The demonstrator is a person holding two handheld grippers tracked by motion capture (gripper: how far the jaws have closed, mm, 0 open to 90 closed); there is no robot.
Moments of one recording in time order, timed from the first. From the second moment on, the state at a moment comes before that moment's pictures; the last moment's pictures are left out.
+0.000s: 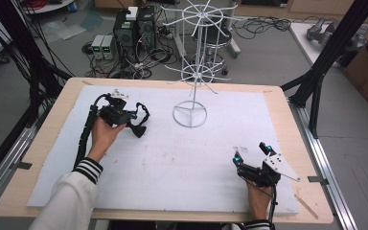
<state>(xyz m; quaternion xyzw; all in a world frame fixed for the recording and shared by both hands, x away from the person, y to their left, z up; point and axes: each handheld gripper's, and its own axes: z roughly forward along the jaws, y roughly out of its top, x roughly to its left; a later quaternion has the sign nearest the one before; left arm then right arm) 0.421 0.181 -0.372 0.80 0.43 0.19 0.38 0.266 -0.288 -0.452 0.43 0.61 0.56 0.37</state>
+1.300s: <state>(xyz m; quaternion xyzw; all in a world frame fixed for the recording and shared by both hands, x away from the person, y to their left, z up) 0.375 0.159 -0.309 0.77 0.30 0.18 0.54 0.266 -0.289 -0.452 0.43 0.61 0.56 0.37</state>
